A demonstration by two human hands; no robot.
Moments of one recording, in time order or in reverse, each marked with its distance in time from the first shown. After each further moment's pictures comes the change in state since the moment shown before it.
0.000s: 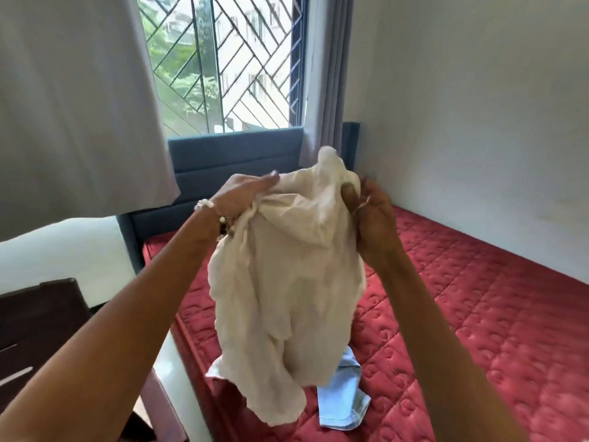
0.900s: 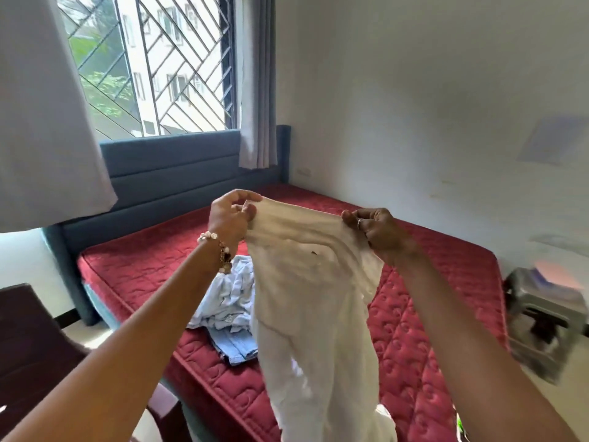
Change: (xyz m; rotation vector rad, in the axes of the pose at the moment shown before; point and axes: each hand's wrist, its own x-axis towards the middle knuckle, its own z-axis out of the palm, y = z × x) left_hand -0.121 -0.034 0.035 -0.104 0.164 0.203; right_hand -0.135 -0.065 -0.053 -0.383 0.173 0.352
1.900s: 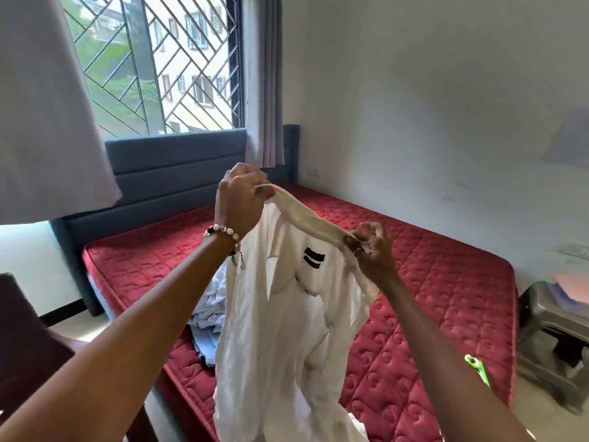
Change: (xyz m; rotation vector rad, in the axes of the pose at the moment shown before) left_hand 0.002 0.027 0.118 0.688 0.176 0.597; right_hand 0.050 0.113 -0.104 -0.598 0.232 -0.392
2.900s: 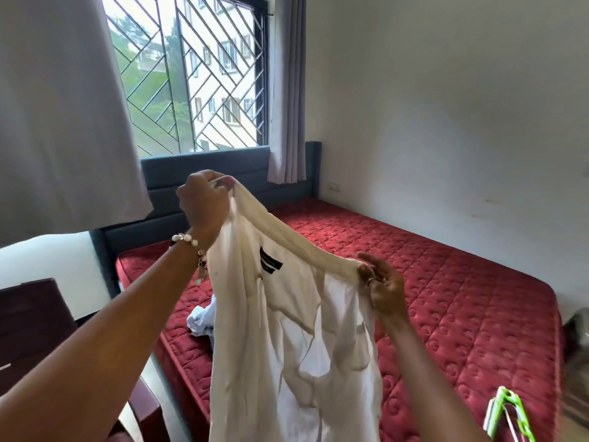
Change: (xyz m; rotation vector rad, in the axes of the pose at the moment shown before) left_hand 0.020 -0.018 -0.056 0.007 0.324 -0.451; right_hand -0.031 -0.005 0.023 0.841 0.021 0.248
